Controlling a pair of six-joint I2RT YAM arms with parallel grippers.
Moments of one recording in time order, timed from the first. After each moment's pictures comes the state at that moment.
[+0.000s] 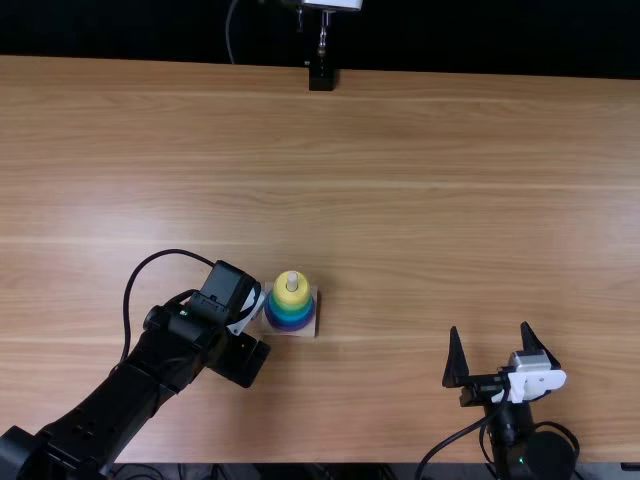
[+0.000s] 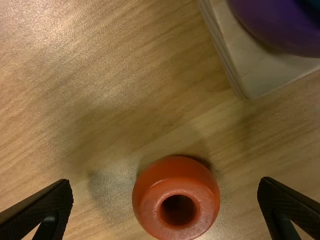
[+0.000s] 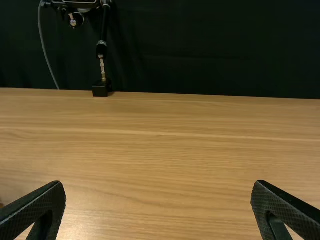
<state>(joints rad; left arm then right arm) -0.48 1.52 0.83 -0.66 0.02 0.00 0.06 0.01 0.02 -0.05 -0.03 -0.04</state>
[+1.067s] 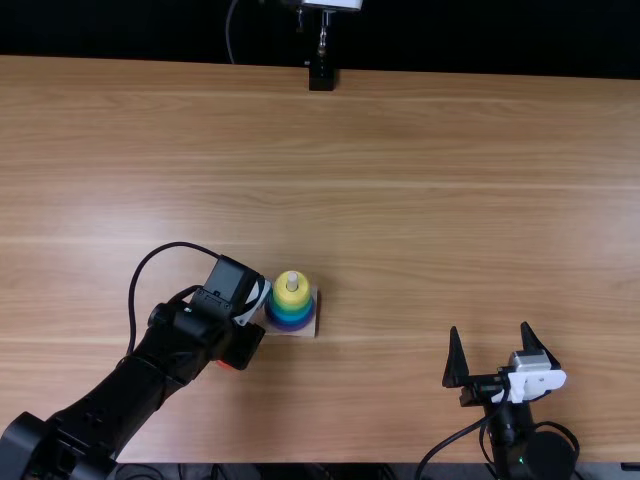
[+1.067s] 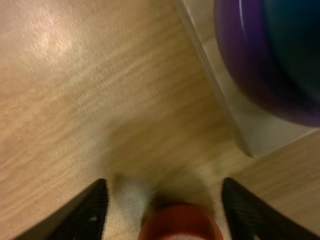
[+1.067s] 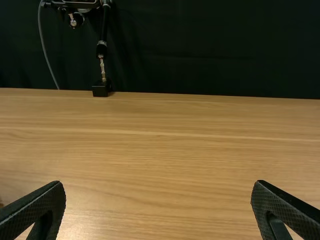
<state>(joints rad) -0.48 1.56 0.82 -0.55 0.01 0.00 0.06 0.01 0.02 -0.05 -0.03 -0.04</state>
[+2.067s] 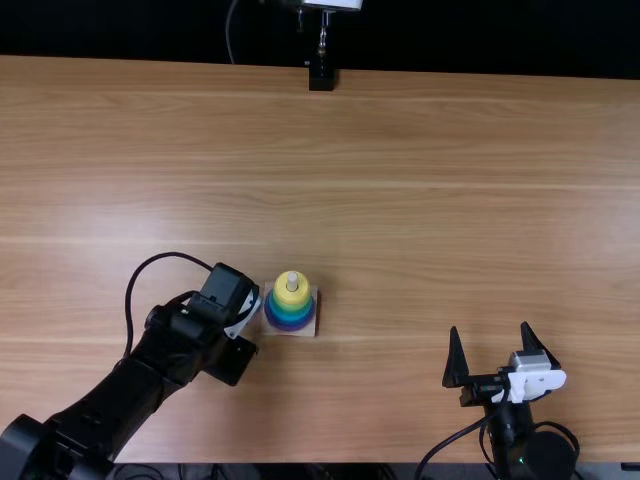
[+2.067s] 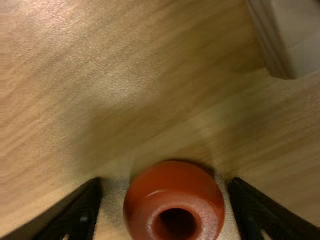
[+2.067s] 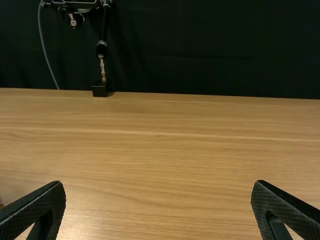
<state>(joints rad) -0.47 1.56 0.81 -0.66 -0.01 0.00 0.06 0.01 0.02 -0.05 -0.03 -0.04</state>
